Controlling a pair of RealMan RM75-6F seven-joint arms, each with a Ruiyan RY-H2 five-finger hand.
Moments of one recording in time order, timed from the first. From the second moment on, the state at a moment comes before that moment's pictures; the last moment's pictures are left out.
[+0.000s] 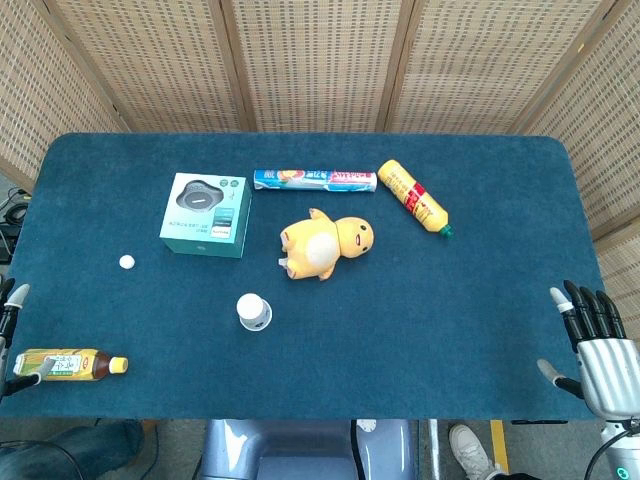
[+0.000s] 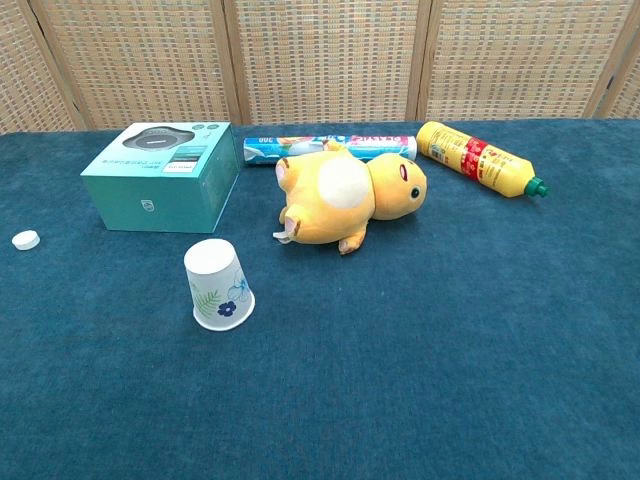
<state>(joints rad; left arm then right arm) 0.00 -1.03 -0.02 -1.80 1.52 1.58 0.19 0.03 -1.06 0.05 -1.68 -1.63 1.61 -0.12</state>
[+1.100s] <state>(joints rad) -0.50 -1.26 -0.22 -1.26 1.14 0.85 0.15 0.07 -1.10 0.09 -1.65 -1.51 1.51 -0.13</state>
